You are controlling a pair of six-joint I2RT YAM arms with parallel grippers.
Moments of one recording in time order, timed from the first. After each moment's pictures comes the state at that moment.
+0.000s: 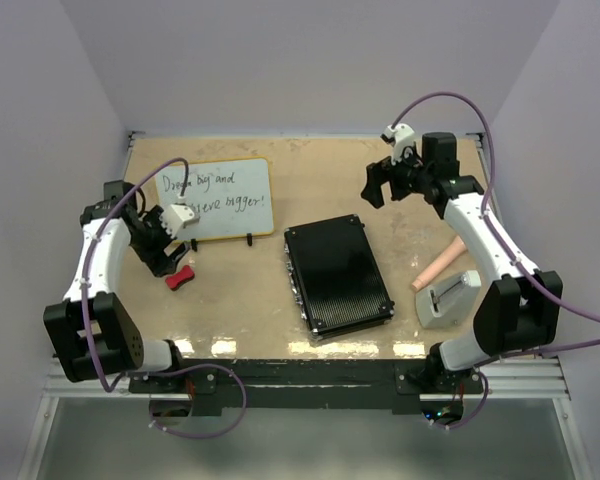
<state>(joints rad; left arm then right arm) 0.25 1.35 1.09 -1.02 0.35 1.06 0.16 1.49 1.29 -0.42 -0.43 -0.22</state>
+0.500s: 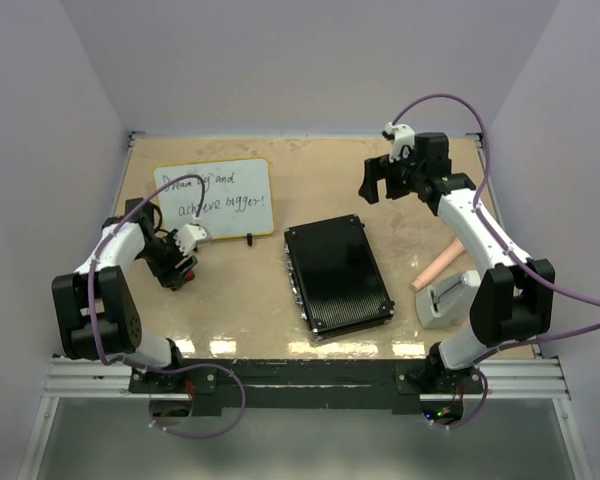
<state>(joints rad) 0.21 1.47 0.92 -0.89 0.33 1.13 0.18 1.55 1.30 -0.40 -0.33 -0.05</state>
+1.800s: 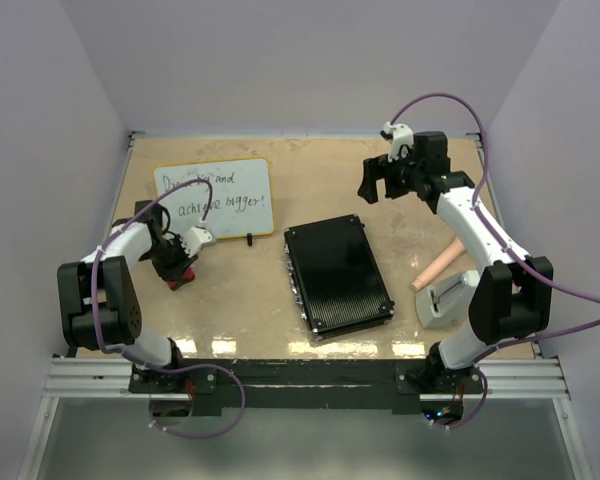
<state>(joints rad) 0.17 1.54 0.87 -0.77 0.29 1.11 0.18 1.57 1.32 -0.41 -0.34 -0.06</state>
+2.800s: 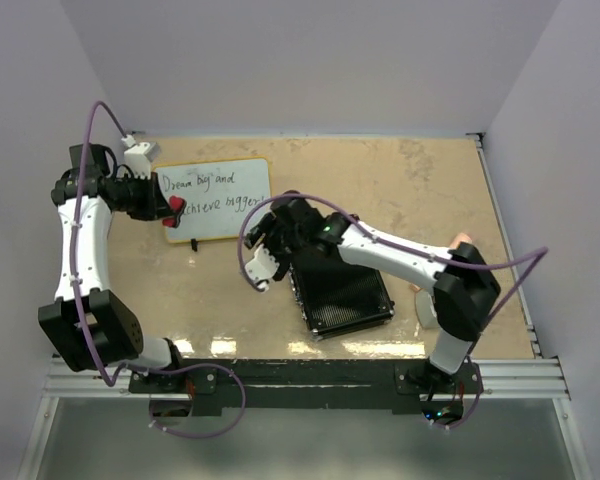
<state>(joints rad) 0.31 1.42 1.37 -1.00 0.64 0.36 0.91 1.71 1.38 -0.42 -0.30 -1.49</state>
